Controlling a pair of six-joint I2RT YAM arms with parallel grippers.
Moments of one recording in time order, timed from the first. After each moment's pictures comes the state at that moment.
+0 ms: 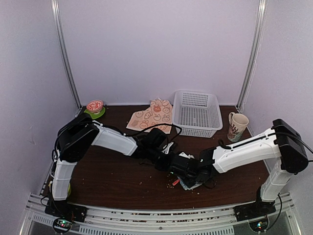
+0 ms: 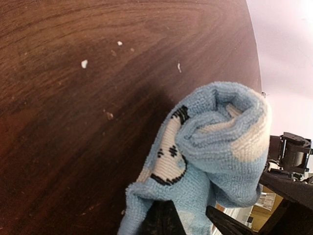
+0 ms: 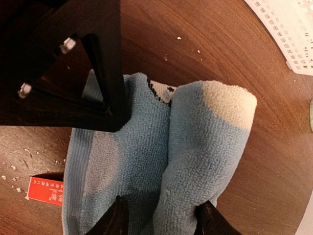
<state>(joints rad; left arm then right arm) -0.96 2.21 1.36 0.04 0.57 -0.78 1.20 1.71 0.99 -0.65 0.56 0.57</state>
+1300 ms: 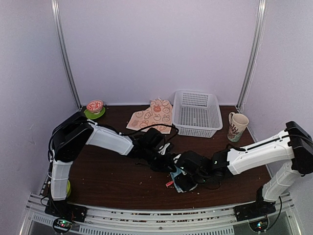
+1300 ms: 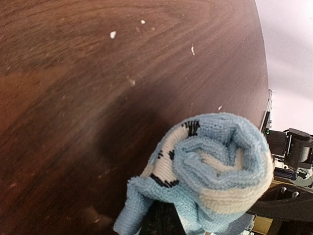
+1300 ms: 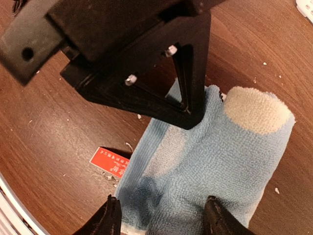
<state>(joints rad) -0.95 2.15 1.31 -0.01 0.55 -0.76 1.19 1.56 0.83 -0.33 0.24 0.46</state>
